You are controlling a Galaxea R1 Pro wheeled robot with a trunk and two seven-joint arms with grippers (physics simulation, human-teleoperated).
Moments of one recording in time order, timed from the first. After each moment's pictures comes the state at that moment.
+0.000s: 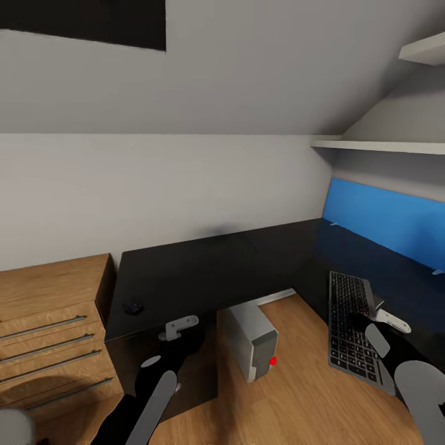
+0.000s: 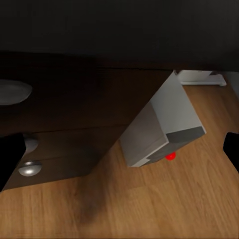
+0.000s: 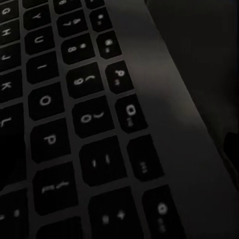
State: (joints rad) left arm -0.28 -0.07 -0.37 -1.42 0.60 0.47 0.55; right arm -0.80 -0.29 -0.23 -0.38 -0.39 0.19 -0.23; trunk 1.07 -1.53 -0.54
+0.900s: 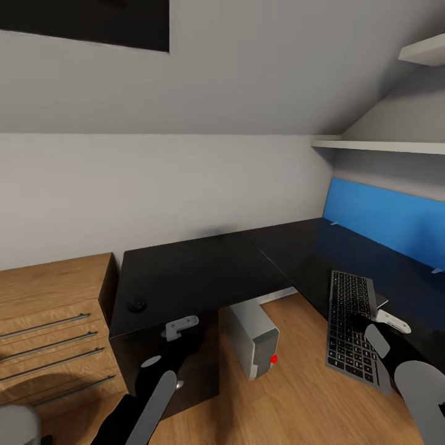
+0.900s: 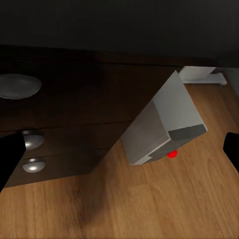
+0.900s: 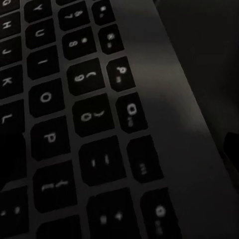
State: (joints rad) left arm -0.28 -0.07 -0.38 -1.41 0.60 0.47 0.55; right arm -0.80 -0.29 -0.23 -0.38 -0.39 0.19 -0.23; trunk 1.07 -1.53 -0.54
